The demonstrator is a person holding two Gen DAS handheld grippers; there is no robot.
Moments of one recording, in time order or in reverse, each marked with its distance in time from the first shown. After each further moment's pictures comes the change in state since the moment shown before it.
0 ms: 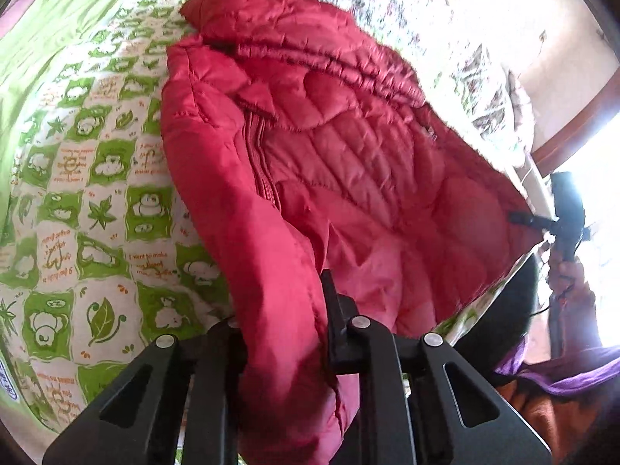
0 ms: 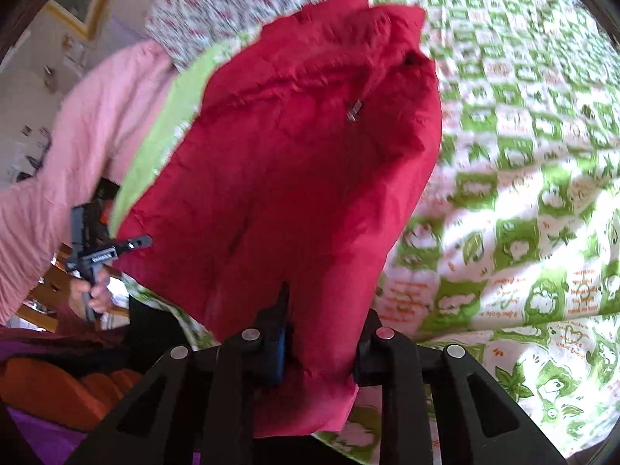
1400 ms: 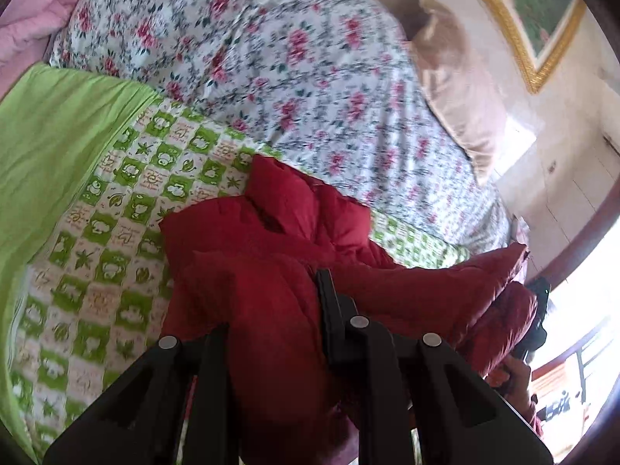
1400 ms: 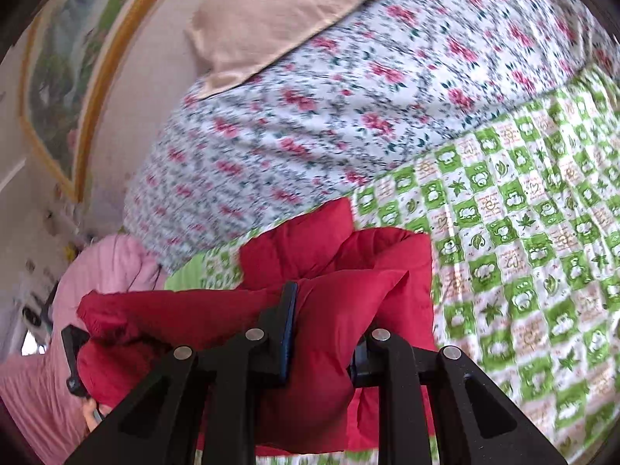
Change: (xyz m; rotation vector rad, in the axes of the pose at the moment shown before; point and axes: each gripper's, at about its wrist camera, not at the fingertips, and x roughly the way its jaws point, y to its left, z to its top) left arm -0.001 0.030 0.265 -0.187 -0.365 -0.046; right arm 0.000 -0.054 0.248 0.249 -0.513 0.029
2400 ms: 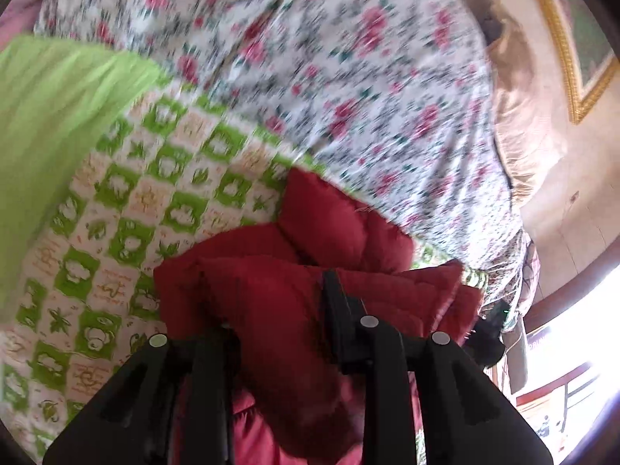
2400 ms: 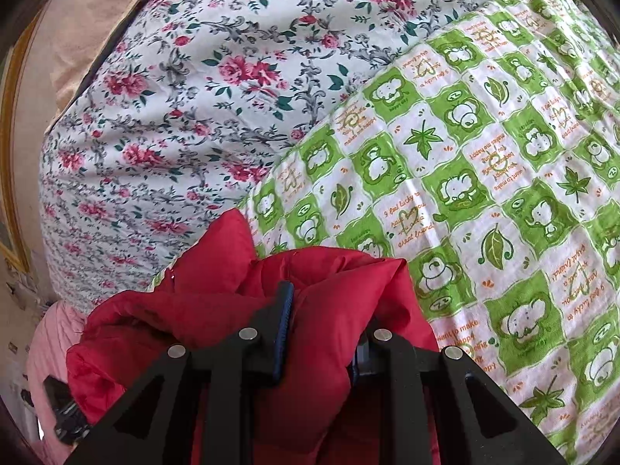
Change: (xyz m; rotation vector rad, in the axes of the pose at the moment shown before) left arm 0.074 0.047 0.056 -0.074 0.039 0.012; right arm 0.151 -0.088 0.019 0.231 0.027 -0.147
